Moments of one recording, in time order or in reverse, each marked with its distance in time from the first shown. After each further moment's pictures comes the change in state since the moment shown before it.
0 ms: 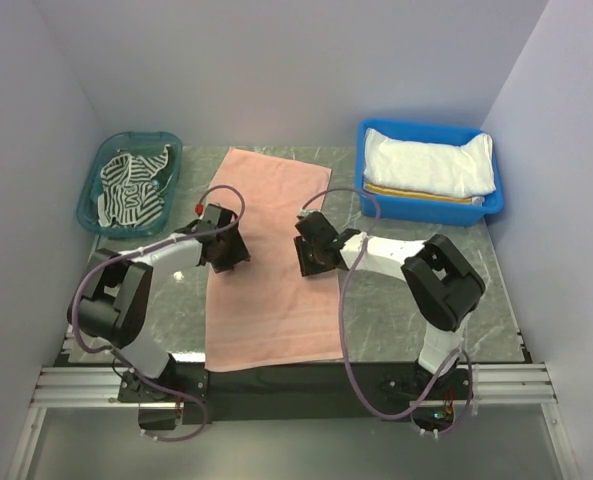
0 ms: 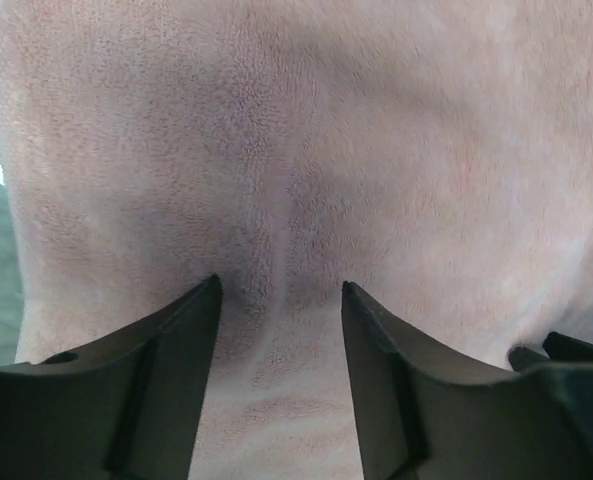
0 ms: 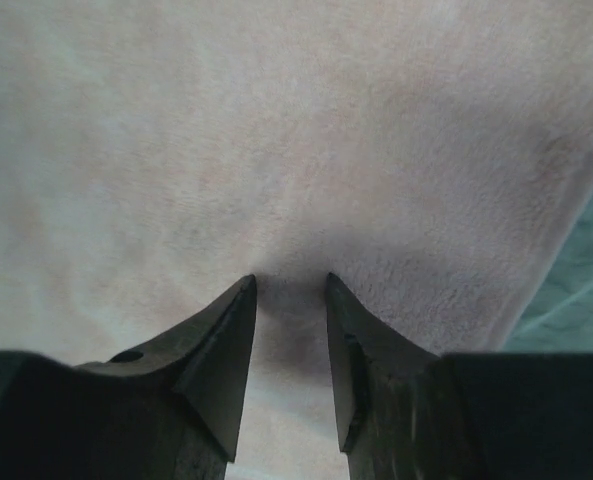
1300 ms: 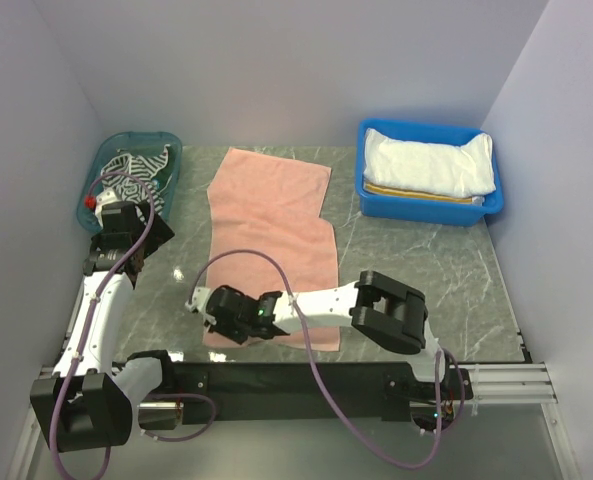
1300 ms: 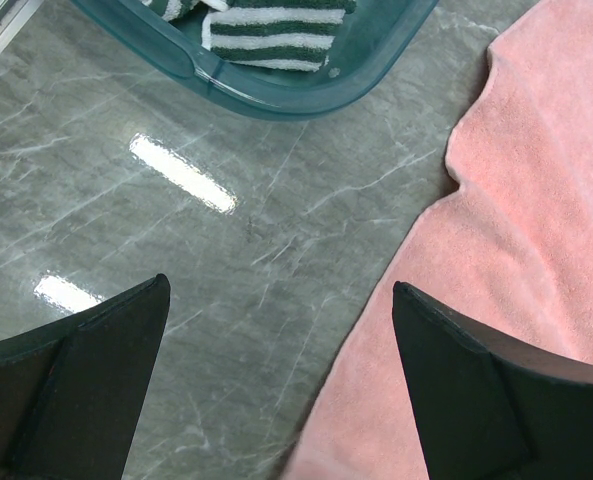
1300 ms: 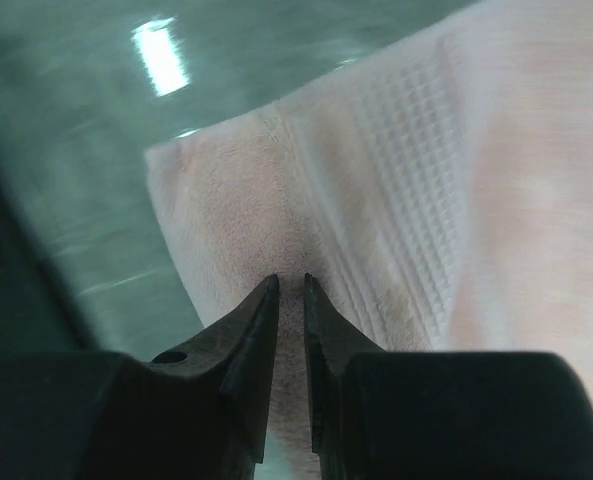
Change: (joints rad) left arm 0.476 -0.604 -0.063 -0.186 -0.167 0.246; right arm 0.557 0.205 0.237 0.126 -0.008 -0.373
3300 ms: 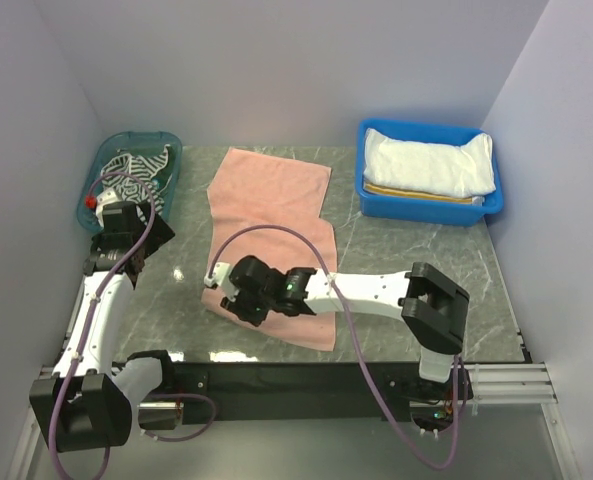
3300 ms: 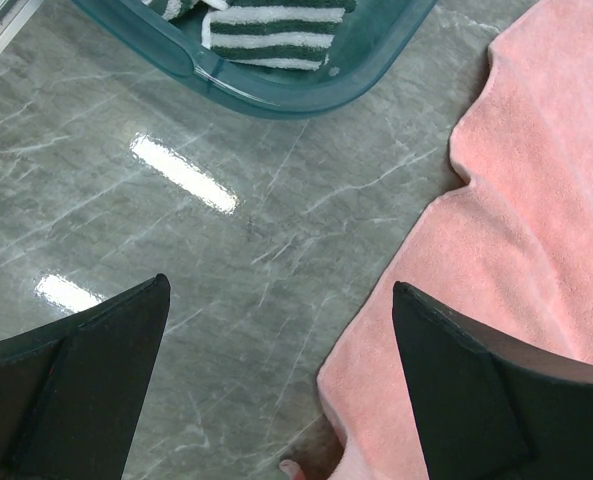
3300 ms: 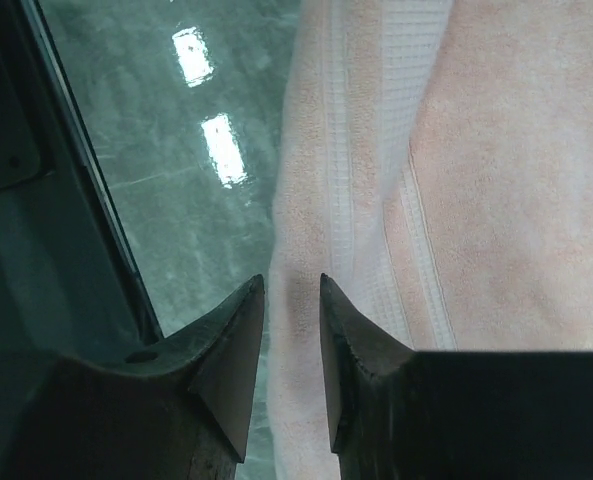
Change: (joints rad) left arm -0.007 -0.002 0.000 -0.003 -0.008 -0.002; right arm -0.092 -0.236 -0.075 -0.123 -0.164 -0.072
